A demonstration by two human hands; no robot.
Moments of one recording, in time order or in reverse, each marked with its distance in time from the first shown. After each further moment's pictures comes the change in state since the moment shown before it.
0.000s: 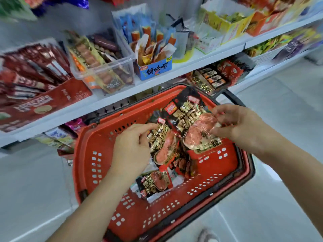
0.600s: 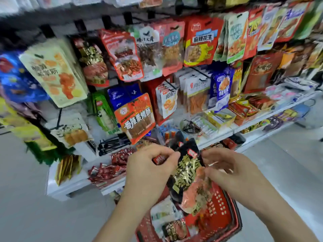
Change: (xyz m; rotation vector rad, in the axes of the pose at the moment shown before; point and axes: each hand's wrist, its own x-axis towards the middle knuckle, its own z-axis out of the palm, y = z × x) left_hand -0.037 0.289 -0.279 -0.191 0.146 0.152; right_hand -0.153 -0.329 -0.096 0.166 0.012 -0.177
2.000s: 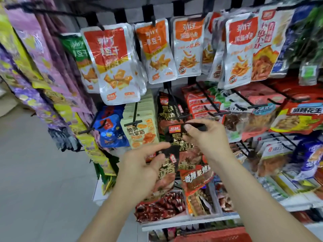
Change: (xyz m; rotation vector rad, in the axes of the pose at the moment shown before) left_hand 0.147 0.003 -0.195 0.170 0.239 -0.051; right_hand 0.234 -0.217 0.149 0.498 -0.055 -0.104
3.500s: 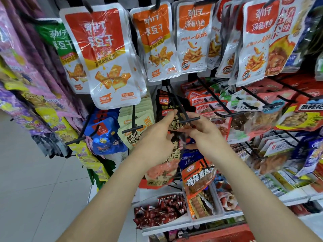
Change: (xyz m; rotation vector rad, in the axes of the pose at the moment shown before) left_hand 0.094 -0.009 0.023 0.232 -0.313 -0.054; right_hand 0.029 0.019 0.007 -0.258 -0.217 -0.068
